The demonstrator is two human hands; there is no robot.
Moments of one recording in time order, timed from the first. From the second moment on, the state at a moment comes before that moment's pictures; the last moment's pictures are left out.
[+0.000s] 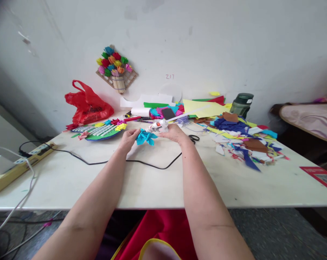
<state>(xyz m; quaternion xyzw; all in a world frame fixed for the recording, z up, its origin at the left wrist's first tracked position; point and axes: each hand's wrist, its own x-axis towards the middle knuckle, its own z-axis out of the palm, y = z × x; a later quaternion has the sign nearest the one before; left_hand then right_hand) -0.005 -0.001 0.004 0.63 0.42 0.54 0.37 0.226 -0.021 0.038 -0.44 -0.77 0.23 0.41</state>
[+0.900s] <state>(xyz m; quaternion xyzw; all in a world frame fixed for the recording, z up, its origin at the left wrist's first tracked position) -0.005 -0.001 0.006 0.59 0.40 0.56 0.42 0.224 -0.032 0.044 -0.45 -0.70 0.31 0.46</state>
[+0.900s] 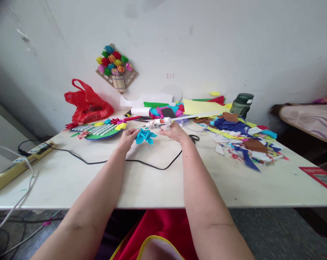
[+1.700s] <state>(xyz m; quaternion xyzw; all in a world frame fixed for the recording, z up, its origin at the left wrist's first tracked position) -0.031 0.015 0.004 0.47 0.42 0.68 0.37 0.229 -0.030 0.038 -0.48 -0.72 0.31 0.38</state>
